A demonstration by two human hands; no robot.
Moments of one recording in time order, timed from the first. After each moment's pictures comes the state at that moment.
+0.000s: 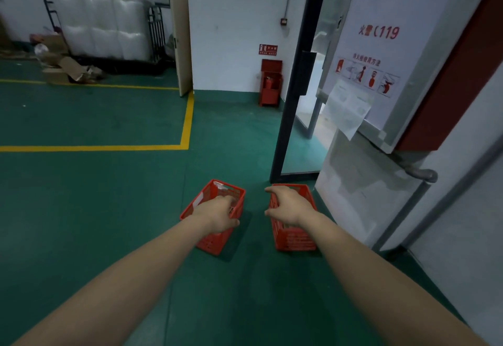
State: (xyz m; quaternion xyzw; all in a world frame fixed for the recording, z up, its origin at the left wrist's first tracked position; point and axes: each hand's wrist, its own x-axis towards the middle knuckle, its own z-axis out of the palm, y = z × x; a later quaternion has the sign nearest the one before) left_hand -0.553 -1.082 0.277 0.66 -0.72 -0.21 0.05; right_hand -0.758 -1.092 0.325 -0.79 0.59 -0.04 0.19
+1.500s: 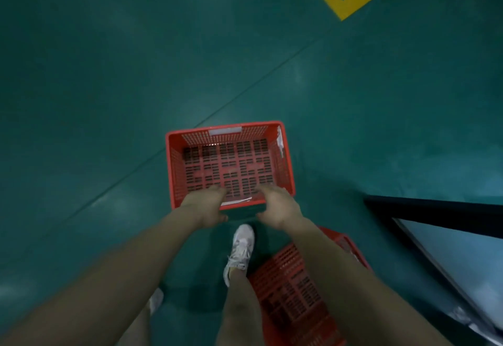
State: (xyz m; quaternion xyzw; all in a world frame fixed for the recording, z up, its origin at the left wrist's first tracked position) left_hand -0.499 -1.684 -0.147 0.82 -0.33 -0.46 0.01; right_hand -0.593 -1.856 -0.130 -0.87 0.20 0.36 0.27
